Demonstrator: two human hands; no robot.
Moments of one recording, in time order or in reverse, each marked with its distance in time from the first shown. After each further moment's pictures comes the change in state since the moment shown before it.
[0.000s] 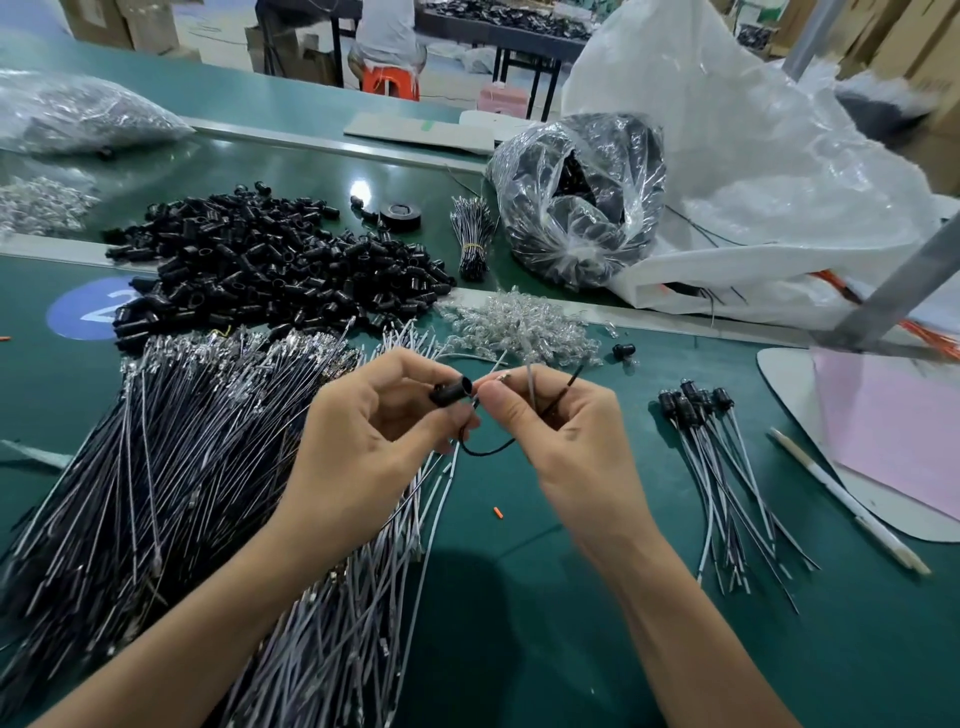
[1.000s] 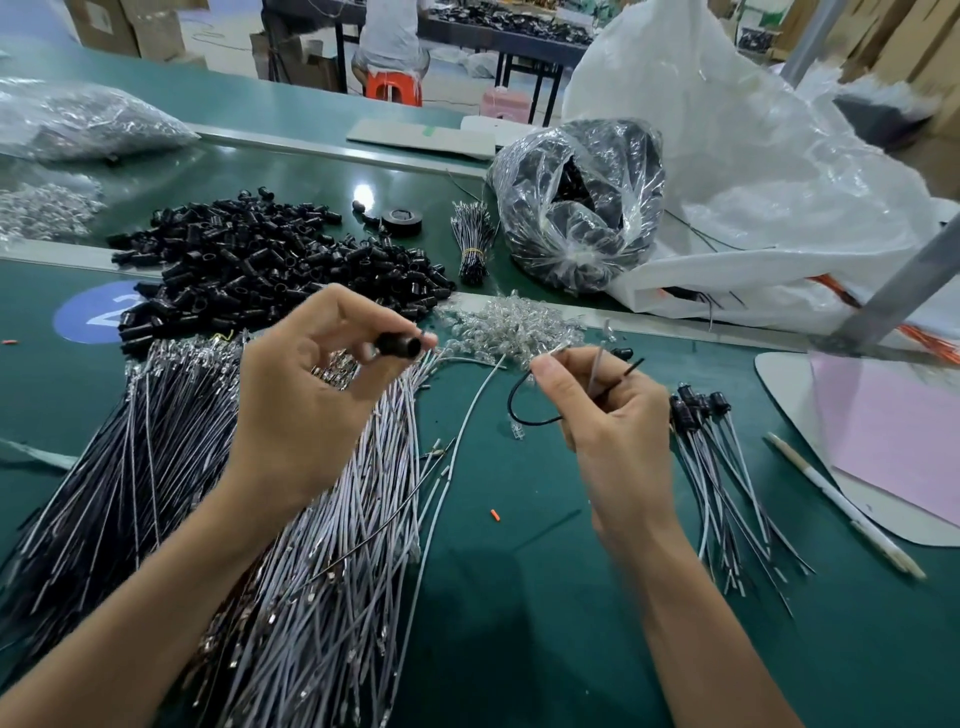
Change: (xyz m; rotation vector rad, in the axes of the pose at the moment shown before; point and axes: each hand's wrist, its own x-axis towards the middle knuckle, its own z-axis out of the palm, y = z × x) left_hand 0.022 0.016 -0.026 0.274 0.158 0.304; right_hand 0.004 -0.009 -0.014 -0.014 0.306 0.005
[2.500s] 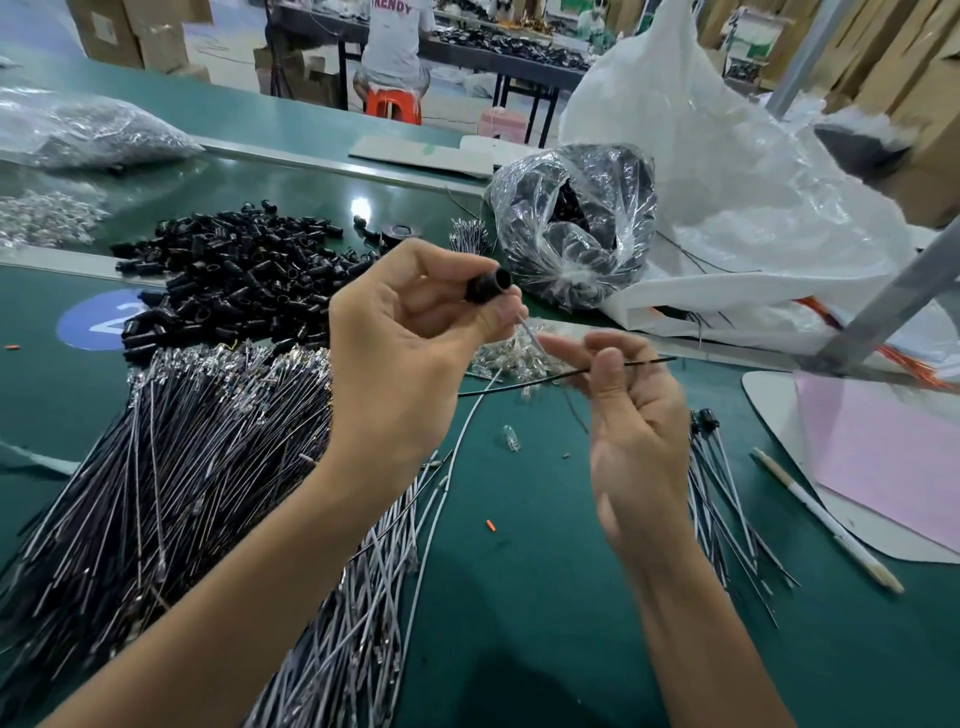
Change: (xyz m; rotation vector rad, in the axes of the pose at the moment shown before) left_hand 0.019 0.041 0.047 -0.579 0.127 -0.180; right_hand 0.009 -0.001 -0.009 0.300 -0.130 -0.137
